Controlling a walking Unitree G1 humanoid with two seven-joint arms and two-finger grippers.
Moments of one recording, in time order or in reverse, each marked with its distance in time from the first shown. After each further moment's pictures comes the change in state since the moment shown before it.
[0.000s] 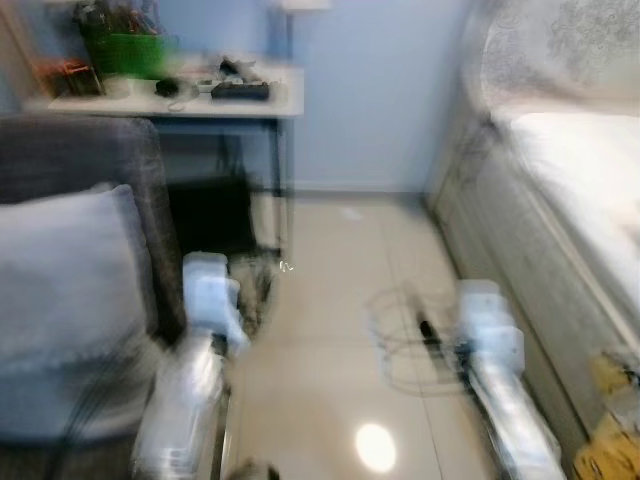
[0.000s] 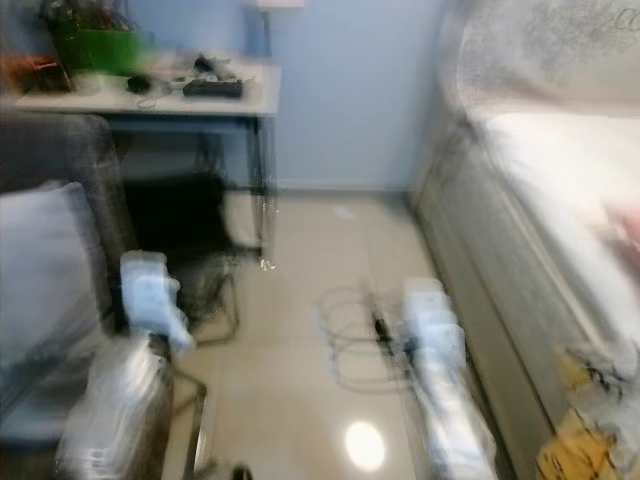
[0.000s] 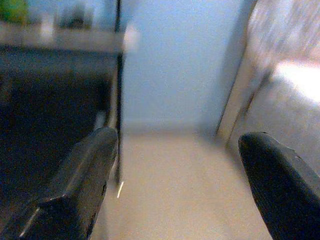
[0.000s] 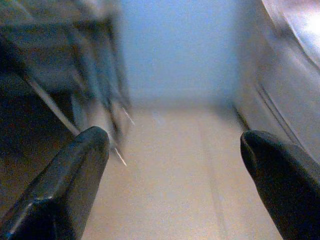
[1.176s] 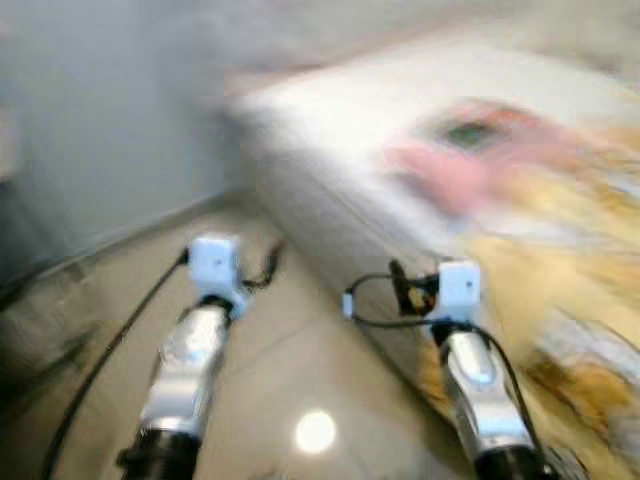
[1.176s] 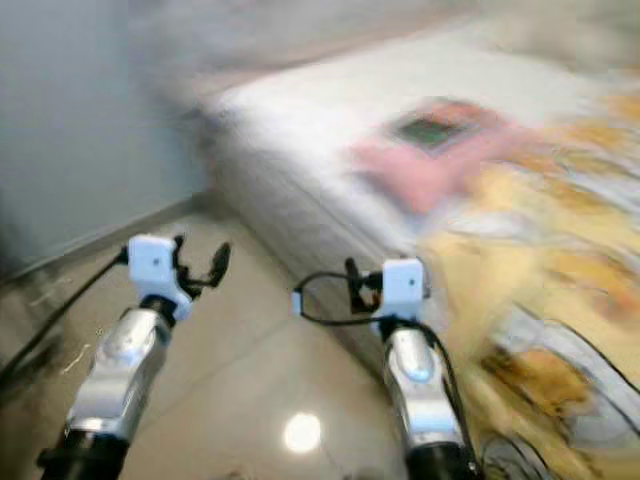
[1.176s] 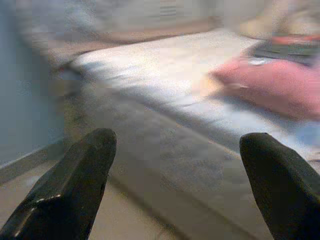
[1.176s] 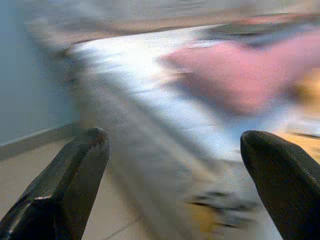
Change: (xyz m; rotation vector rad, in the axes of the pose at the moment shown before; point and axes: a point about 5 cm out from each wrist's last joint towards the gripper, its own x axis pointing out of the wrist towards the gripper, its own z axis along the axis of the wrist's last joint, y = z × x) left arm 0.015 0.011 -0.005 0.038 0.008 -0.020; right arm 0.007 -0.006 -0.001 -0.098 -0.037 -0.076
